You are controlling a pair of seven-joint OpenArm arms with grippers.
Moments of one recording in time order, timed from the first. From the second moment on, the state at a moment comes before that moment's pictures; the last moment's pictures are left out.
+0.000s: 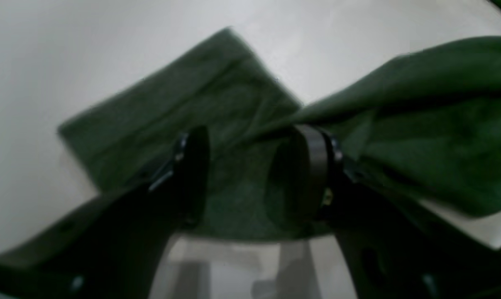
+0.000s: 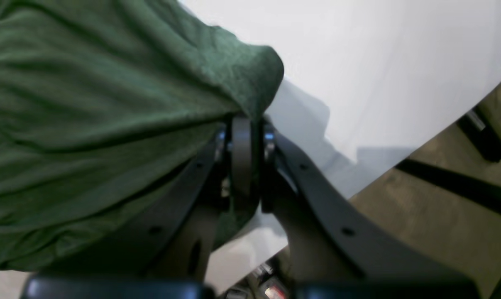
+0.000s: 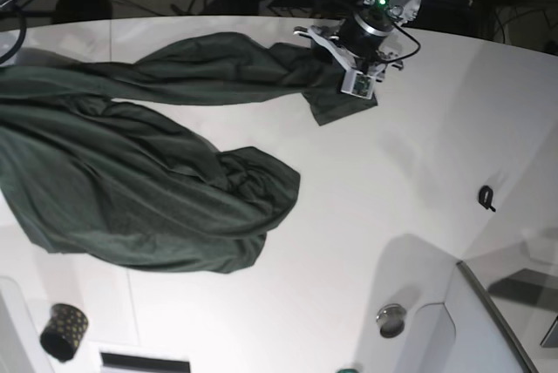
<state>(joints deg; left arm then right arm) 21.4 -15.9 18.9 81.0 -15.9 -0.9 5.4 1.1 9.4 68.4 83.8 12.4 24.9 -57.6</state>
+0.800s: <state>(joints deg) 5.0 -7.4 18.7 66.8 -26.7 -1.2 4.5 -2.1 5.4 60.2 87.6 12.4 24.9 -57.0</state>
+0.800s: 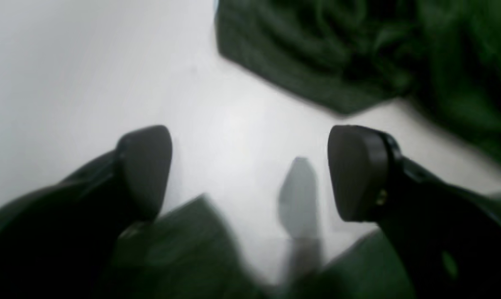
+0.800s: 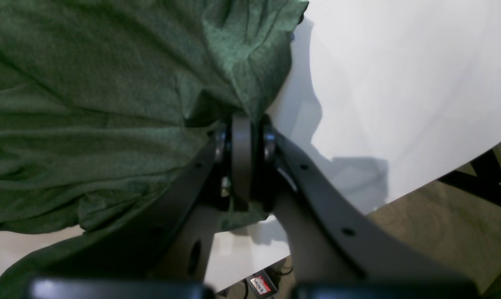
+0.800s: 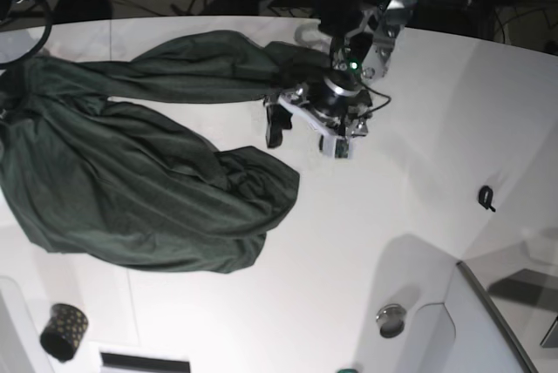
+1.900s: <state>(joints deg) -6.5 -13.5 19.1 60.6 -36.2 -0.3 5.0 -1.4 5.4 60.1 87.6 12.4 24.9 -57.0</state>
